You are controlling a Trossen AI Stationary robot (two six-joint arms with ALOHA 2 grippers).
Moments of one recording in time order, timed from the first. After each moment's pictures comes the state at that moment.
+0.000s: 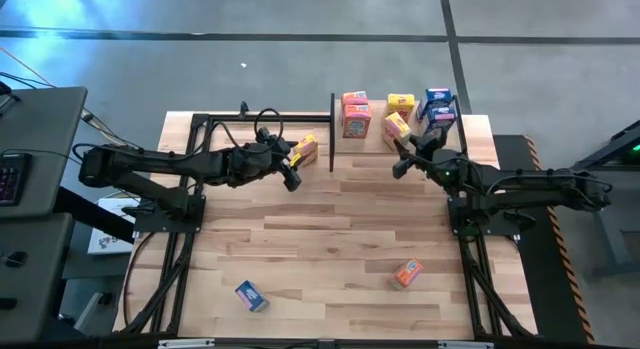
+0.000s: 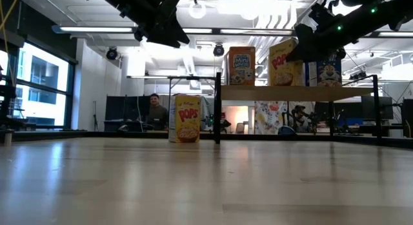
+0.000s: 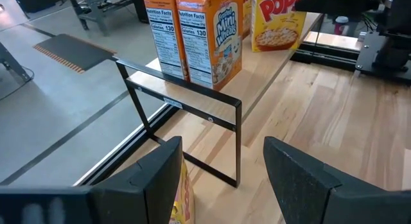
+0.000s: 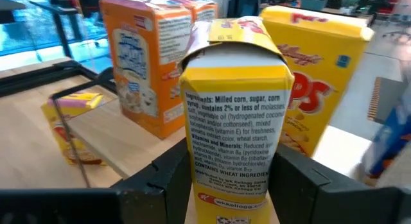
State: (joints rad) left arm 0.08 1.26 0.88 -0.05 -0.53 -0.11; right arm -0.19 0.79 0.42 0.10 0.73 0.13
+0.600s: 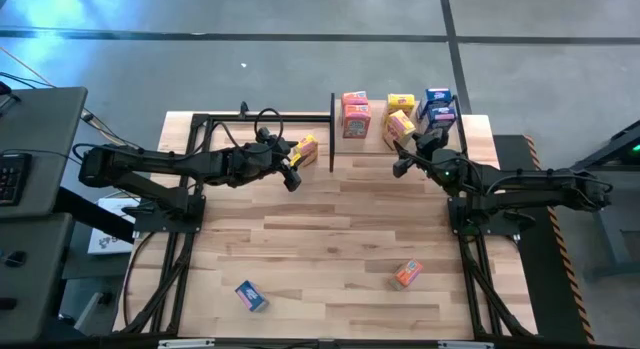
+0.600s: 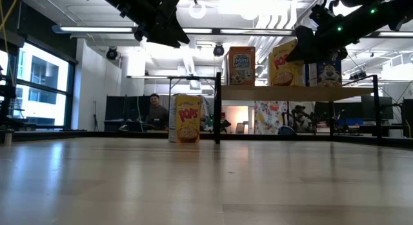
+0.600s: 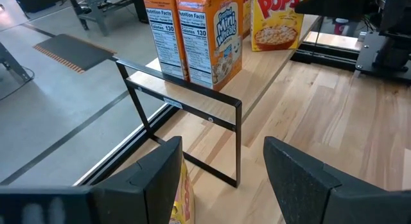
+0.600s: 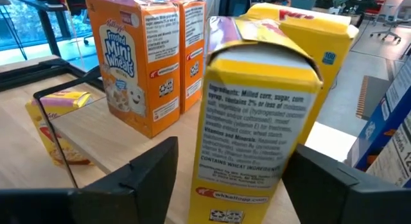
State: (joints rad) left arm 0.08 1.26 0.88 -0.05 -0.53 -0.11; right arm -0.19 0.79 0.43 0.09 0.76 0.13
